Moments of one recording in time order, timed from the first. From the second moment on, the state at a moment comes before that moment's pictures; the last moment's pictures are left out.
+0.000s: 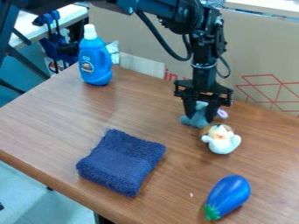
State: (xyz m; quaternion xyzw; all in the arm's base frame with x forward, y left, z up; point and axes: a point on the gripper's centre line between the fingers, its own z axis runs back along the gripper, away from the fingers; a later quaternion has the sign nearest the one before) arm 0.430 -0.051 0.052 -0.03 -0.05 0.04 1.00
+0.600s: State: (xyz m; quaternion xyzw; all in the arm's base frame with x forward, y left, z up) arm 0.420 -0.034 0.061 0.00 -0.02 0.10 0.99
